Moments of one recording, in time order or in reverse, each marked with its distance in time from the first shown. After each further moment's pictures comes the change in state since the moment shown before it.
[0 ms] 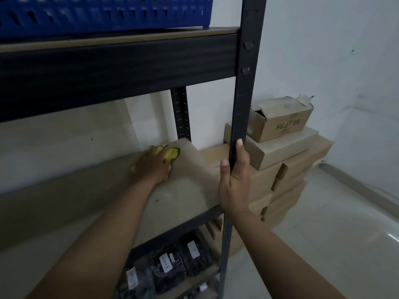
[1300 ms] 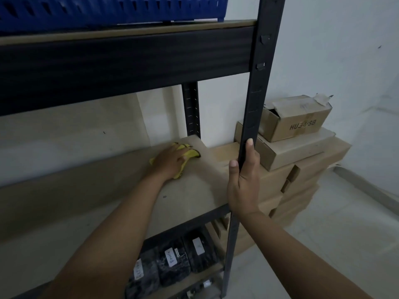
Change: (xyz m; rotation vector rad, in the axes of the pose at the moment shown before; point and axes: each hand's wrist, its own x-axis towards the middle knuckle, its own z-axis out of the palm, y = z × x) left_hand -0.002 0.019 -0.006 -0.160 -0.060 0.148; right_hand 0.003 0.009 0.001 0.038 -0.010 -0.068
